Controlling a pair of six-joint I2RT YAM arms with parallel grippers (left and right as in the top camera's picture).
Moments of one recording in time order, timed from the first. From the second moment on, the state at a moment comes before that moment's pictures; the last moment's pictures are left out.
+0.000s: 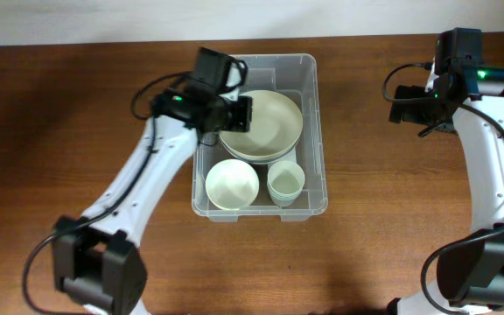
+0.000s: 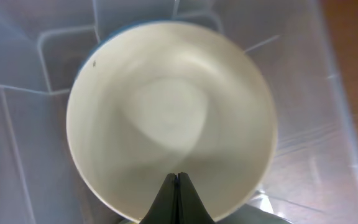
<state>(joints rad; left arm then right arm) -0.42 1.84 1.62 -0.76 0.13 -0.25 -0.12 1.75 1.70 -1.15 0.12 0.15</state>
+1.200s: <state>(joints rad) -0.54 1.98 1.62 -0.97 -0.01 -0.25 -0.12 1.75 1.70 -1.15 0.12 0.15</state>
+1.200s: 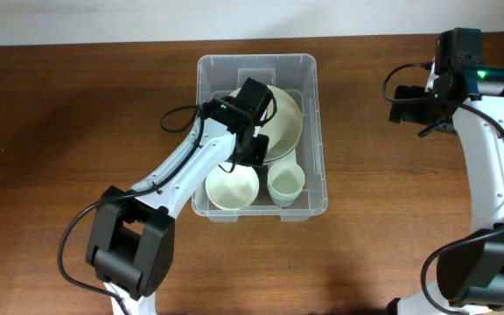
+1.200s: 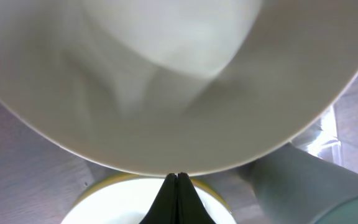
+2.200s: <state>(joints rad) -0.03 1.97 1.93 -0.91 -0.22 -0.23 -0.12 1.75 1.70 -1.15 0.12 0.15</state>
